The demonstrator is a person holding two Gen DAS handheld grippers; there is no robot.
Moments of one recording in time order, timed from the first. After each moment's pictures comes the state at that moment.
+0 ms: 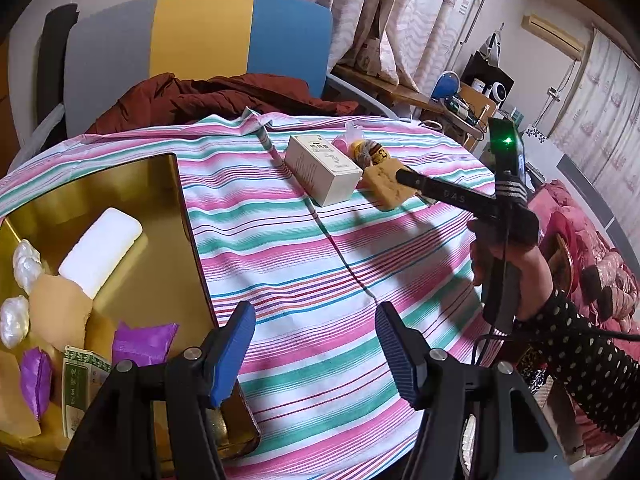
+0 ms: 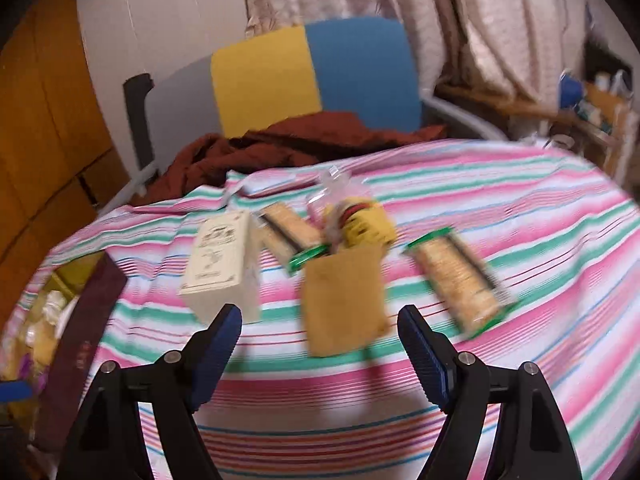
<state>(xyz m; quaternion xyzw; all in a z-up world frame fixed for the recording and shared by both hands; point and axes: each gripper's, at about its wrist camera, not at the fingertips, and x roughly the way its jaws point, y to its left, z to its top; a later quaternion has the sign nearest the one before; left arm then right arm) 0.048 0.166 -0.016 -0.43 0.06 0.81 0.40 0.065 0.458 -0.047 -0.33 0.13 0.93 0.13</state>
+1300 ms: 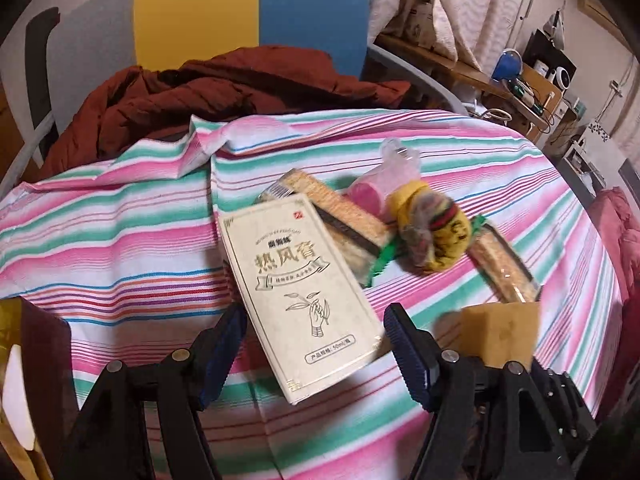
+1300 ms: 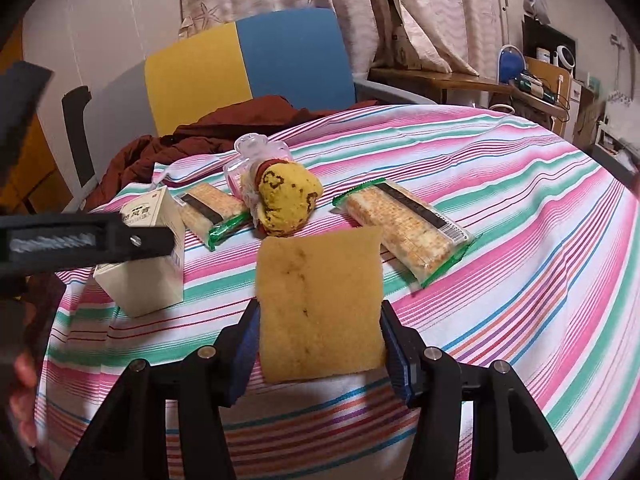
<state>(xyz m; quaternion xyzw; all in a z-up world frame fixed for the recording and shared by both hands) -0.076 0.371 -0.064 -0.47 0.10 0.82 0.30 0.073 0.471 -0.092 -0.34 0.16 0.90 0.23</state>
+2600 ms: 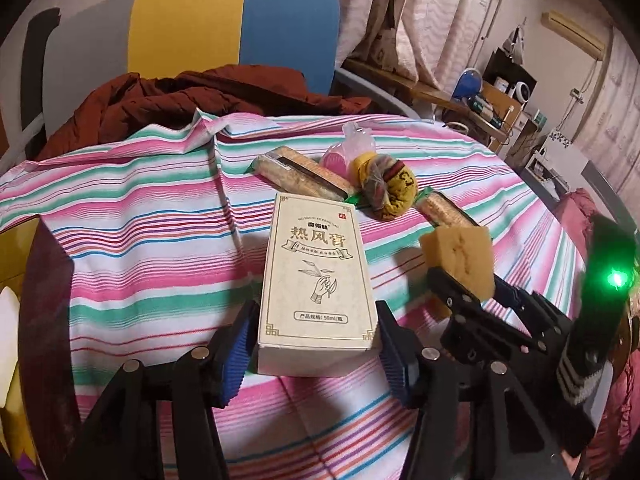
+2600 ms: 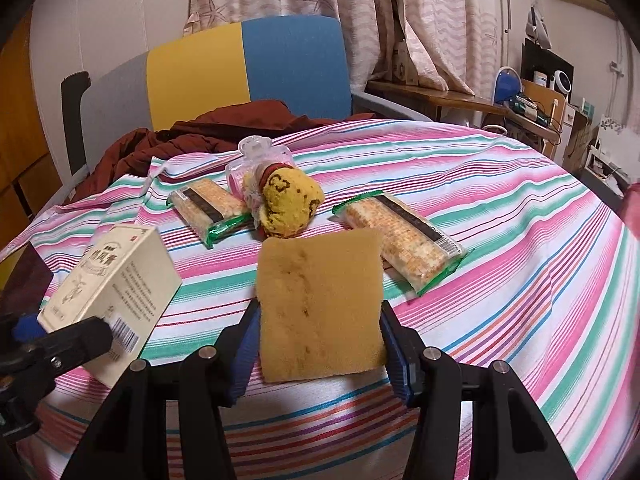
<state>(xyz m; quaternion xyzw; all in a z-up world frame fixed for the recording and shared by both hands) -0.022 0.317 -0.065 -0.43 0.07 0.82 0.37 0.068 0.458 -0.090 -0.33 0.12 0.90 0.25</state>
